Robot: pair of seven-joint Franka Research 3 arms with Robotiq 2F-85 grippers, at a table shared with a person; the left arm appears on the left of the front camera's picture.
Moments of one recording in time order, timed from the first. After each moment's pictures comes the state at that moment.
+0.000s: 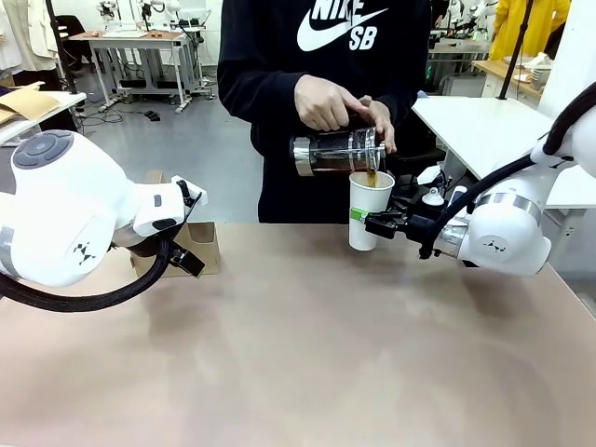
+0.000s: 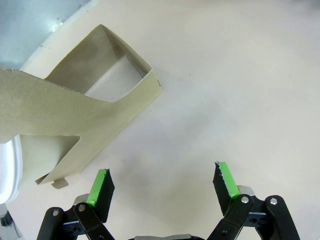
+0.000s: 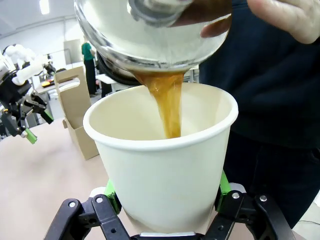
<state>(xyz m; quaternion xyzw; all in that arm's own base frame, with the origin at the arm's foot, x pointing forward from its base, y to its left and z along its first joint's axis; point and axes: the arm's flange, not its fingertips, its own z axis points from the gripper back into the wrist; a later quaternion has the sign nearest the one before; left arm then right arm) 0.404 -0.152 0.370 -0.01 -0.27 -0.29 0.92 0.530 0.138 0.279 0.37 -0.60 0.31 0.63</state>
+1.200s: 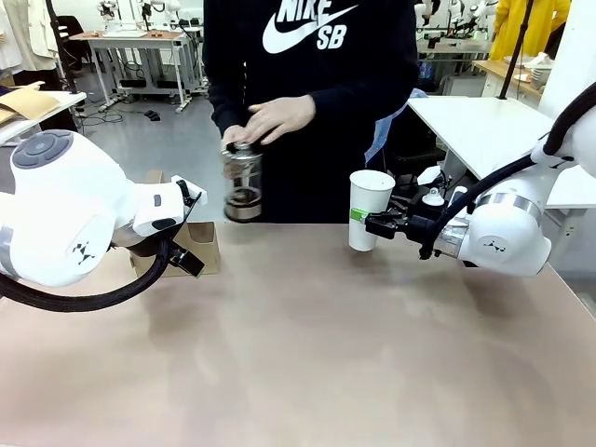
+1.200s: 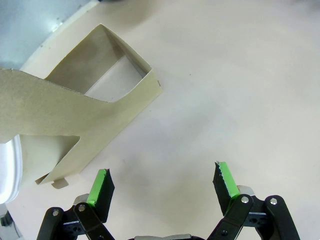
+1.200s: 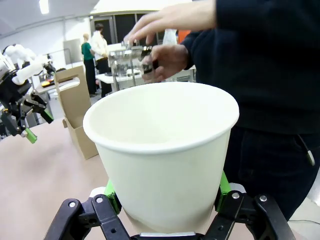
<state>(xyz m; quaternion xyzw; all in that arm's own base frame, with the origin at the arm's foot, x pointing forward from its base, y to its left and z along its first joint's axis) 0.404 -0.152 0.370 -0.01 -0.27 -0.29 0.92 0.530 0.137 0.279 0.37 -0.60 0.31 0.63</state>
